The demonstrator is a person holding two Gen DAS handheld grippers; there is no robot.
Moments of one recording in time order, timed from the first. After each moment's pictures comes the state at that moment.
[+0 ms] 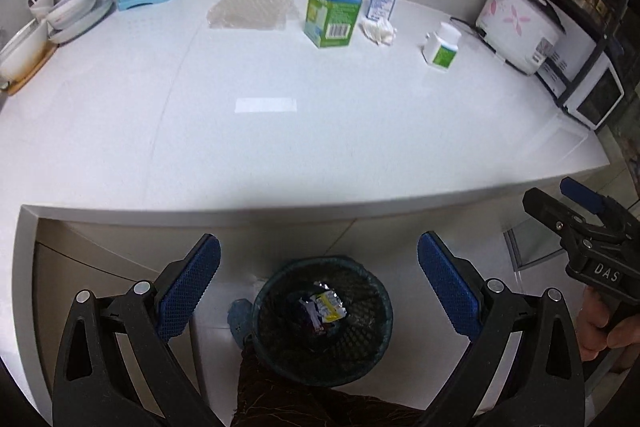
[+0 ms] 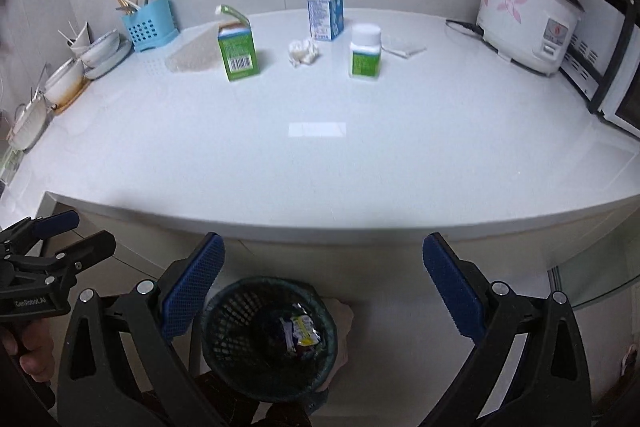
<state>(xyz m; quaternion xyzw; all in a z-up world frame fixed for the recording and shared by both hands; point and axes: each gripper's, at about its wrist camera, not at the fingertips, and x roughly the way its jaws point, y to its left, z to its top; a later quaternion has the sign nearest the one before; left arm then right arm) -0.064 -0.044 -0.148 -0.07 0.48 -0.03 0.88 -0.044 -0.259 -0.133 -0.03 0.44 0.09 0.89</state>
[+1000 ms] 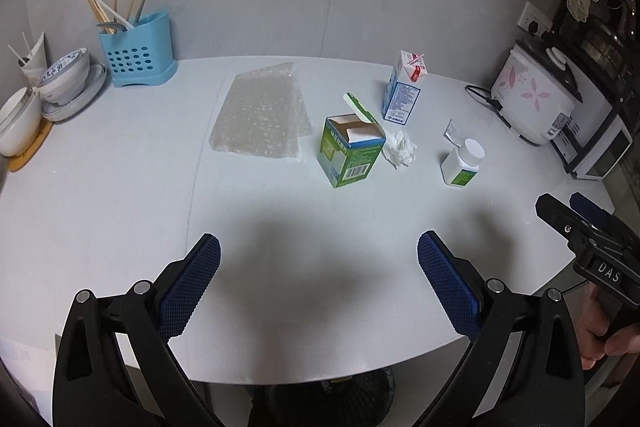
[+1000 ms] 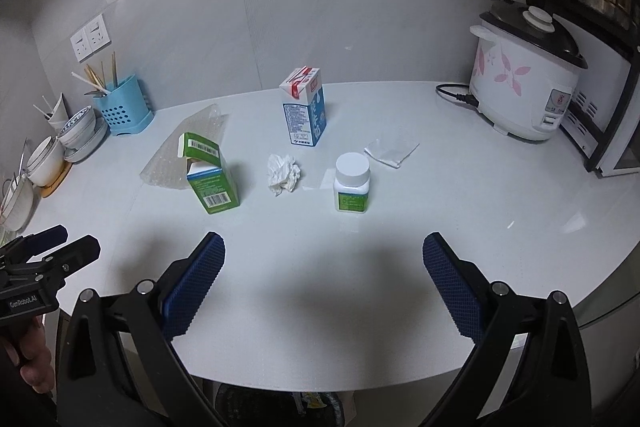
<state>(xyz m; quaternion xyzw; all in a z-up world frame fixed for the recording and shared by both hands) 0.063 -0.020 -0.069 -0.06 0.43 -0.02 0.90 0.075 -0.252 -0.059 0.00 0.39 0.05 0.92</state>
